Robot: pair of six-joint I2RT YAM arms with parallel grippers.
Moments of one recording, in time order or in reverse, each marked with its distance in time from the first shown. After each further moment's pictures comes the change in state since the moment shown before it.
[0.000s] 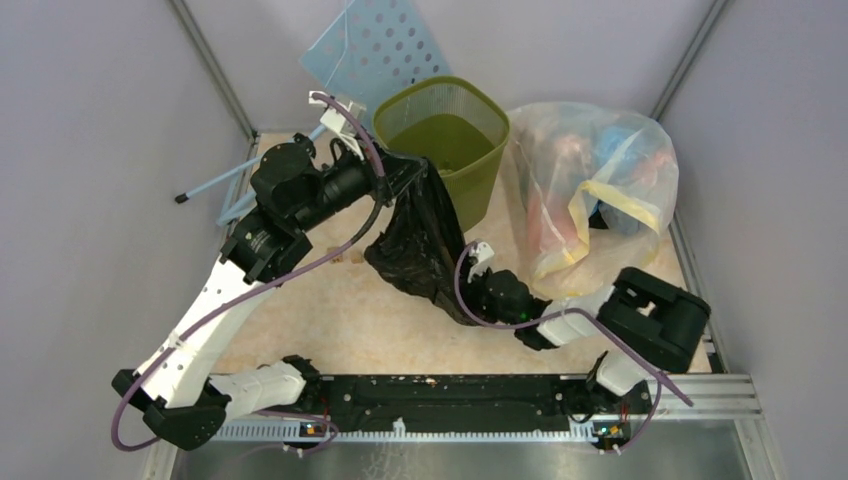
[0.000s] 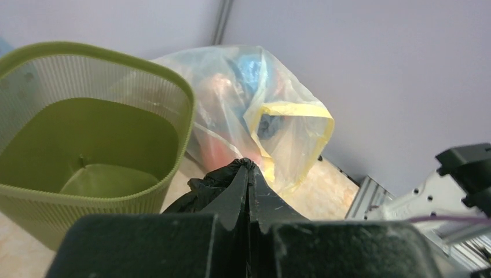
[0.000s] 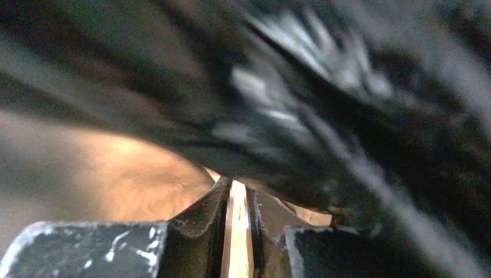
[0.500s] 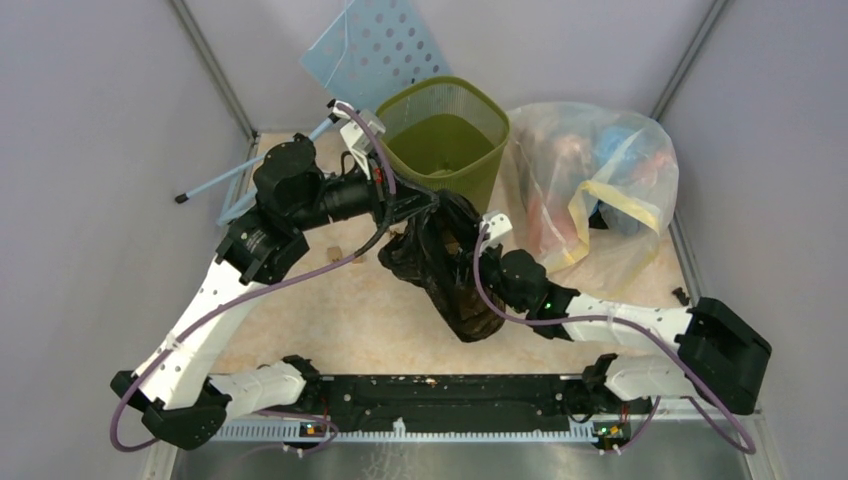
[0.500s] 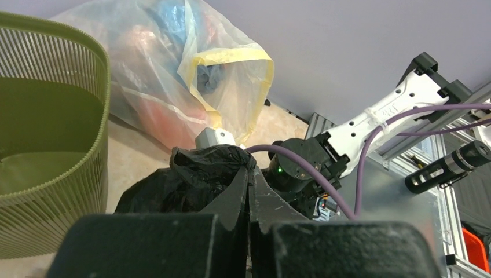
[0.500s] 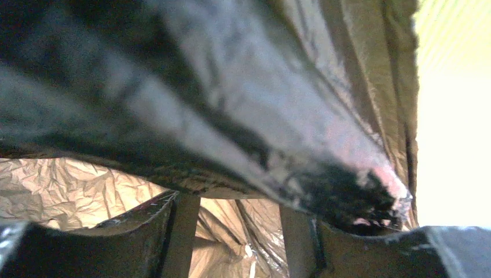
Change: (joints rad) left arm 0.003 0.002 0.020 -0.115 0.314 0.020; right arm -0.002 -0.349 0.154 -0.361 0.259 -0.241
